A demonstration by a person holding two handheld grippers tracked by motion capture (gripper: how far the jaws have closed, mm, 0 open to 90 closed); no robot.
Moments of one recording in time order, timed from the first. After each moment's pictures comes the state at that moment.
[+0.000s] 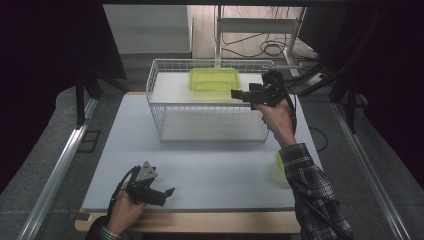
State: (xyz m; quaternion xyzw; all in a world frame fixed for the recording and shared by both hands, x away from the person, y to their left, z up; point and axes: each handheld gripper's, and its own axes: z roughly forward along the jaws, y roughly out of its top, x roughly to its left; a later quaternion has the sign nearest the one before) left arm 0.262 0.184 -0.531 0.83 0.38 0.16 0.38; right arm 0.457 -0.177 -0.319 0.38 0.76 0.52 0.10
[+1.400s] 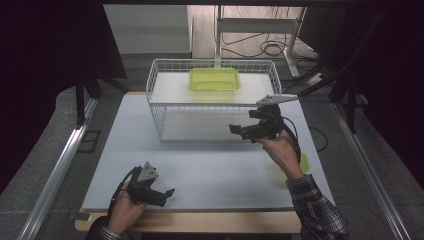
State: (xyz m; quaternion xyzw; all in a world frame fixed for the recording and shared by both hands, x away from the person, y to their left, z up) left arm 0.262 0.183 -0.532 0.83 0.38 0.17 0.37; right arm 0.393 -0.179 -0.364 0.33 0.80 0.48 0.11
